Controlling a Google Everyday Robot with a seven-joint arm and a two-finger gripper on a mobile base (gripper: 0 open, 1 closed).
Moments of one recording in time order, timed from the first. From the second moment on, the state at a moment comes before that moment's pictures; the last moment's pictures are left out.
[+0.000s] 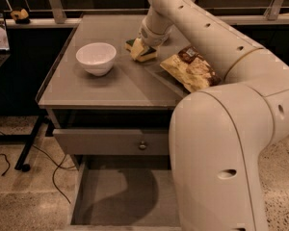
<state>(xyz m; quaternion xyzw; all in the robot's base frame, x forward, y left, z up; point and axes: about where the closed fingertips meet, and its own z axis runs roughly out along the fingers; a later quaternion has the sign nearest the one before) 0.804 -0.032 0.815 -0.28 0.93 0.07 0.23</state>
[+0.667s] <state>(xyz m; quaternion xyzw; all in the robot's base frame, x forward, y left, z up) 0.804 -0.032 0.833 -0.28 0.93 0.07 0.23</state>
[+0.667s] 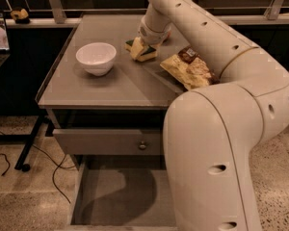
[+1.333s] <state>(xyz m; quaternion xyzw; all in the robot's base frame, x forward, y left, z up) 0.794 -0.044 0.843 -0.28 0.93 0.07 0.24</state>
